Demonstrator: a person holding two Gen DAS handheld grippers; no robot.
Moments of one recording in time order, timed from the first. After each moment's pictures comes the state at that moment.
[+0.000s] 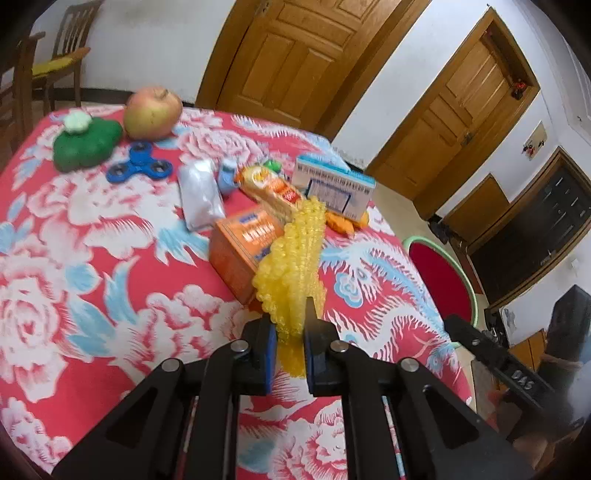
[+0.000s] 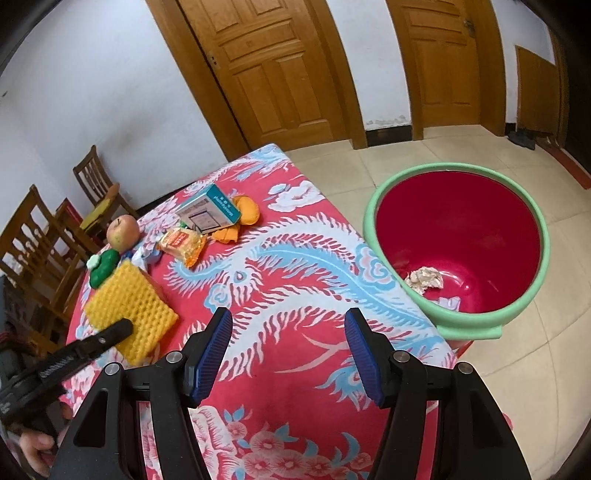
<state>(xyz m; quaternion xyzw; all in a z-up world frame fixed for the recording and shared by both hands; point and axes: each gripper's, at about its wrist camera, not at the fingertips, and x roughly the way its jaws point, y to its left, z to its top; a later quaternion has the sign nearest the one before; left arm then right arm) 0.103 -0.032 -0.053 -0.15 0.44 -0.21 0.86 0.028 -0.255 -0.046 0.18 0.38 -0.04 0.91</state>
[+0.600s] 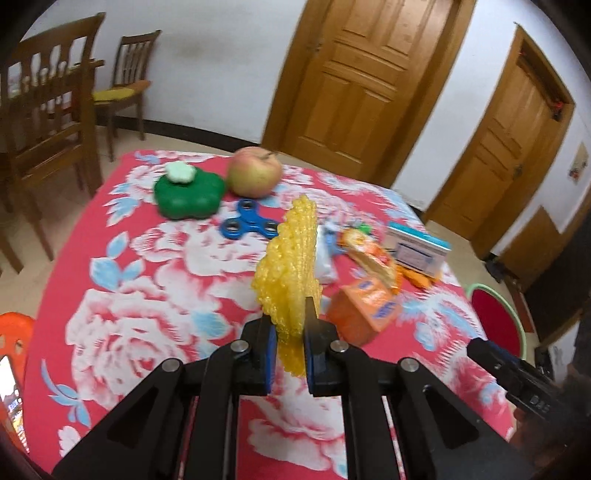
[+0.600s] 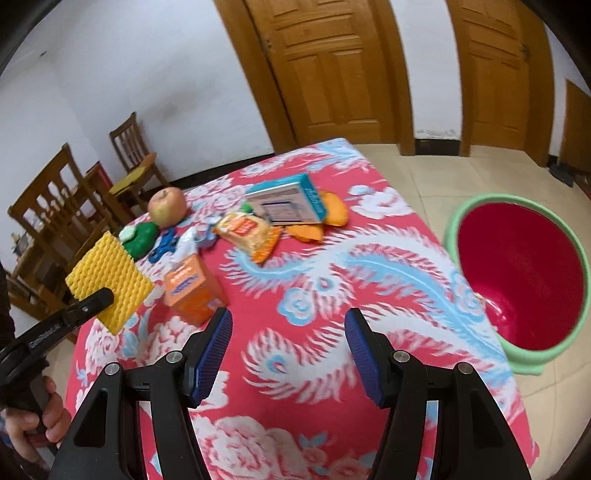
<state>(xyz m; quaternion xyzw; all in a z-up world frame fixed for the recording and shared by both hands) 0.110 0.036 -0.036 -0.13 0.39 -0.08 0.91 0.069 -0.190 -0.041 0.12 0.40 0.04 0.91</state>
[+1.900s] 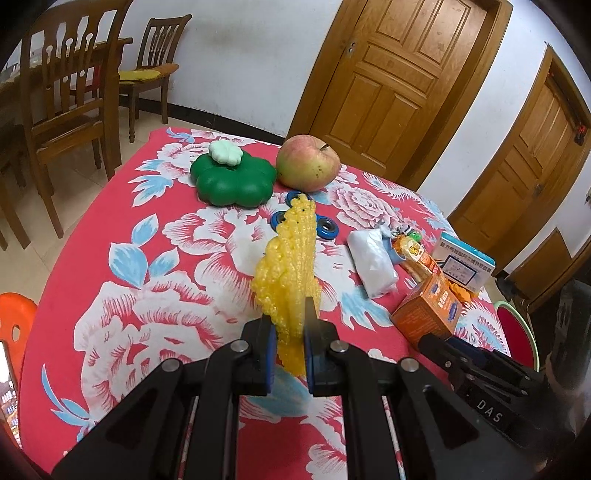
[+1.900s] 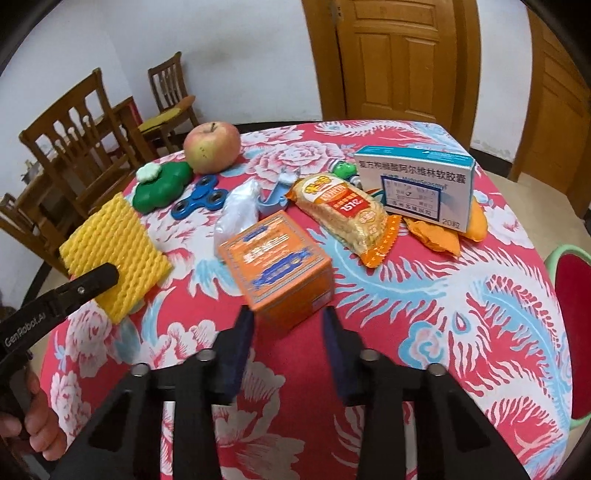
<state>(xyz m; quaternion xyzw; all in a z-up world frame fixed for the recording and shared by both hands) 0.129 0.070 -0.065 -0.16 0.40 -0.05 0.90 0.133 -0.109 -0.080 0.03 0.44 0.11 0.89</state>
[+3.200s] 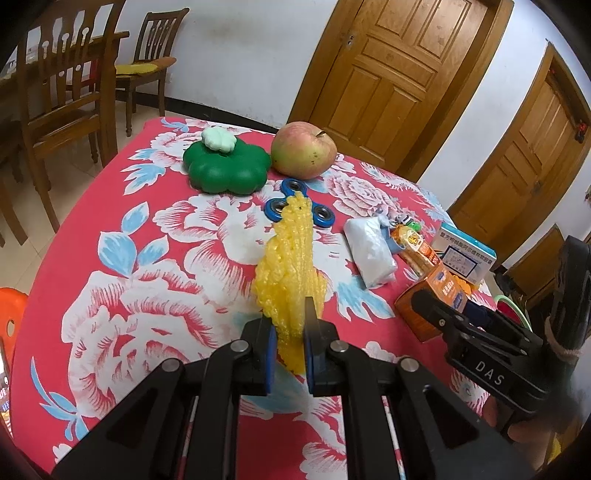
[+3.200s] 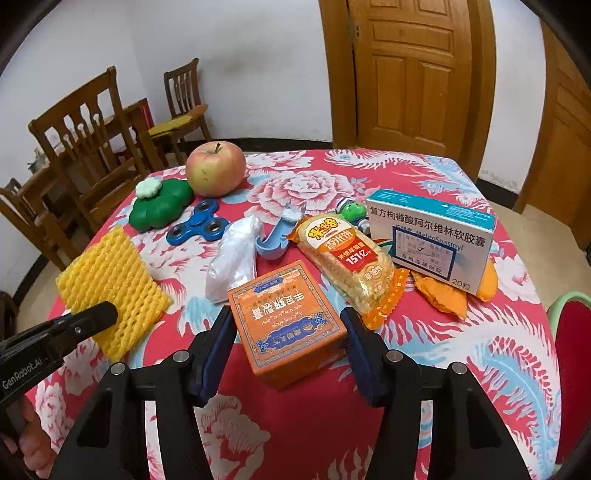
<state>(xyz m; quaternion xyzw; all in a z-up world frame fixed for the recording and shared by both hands) 0.130 0.063 -0.071 -0.16 0.41 -0.05 0.90 0.155 -0.106 -0.076 0.00 0.40 0.12 0.91</state>
